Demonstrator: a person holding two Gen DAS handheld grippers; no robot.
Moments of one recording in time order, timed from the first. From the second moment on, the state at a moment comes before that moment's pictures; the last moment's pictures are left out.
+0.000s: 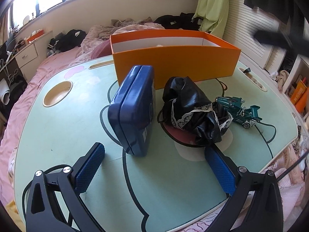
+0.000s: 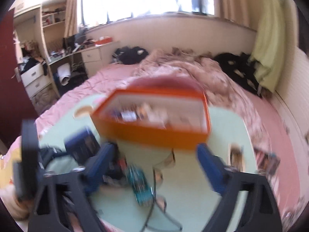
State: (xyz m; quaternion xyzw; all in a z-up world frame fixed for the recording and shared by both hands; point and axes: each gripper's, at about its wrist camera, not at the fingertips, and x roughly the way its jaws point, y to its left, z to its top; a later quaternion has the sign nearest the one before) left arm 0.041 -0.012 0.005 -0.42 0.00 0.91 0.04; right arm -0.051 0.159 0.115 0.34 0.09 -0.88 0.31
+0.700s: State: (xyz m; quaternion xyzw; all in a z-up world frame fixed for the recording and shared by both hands) left arm 0.041 -0.012 0.005 -0.42 -0.01 0.91 0.04; right arm -0.191 -0.001 0.030 0.57 0.17 -0.75 0.29
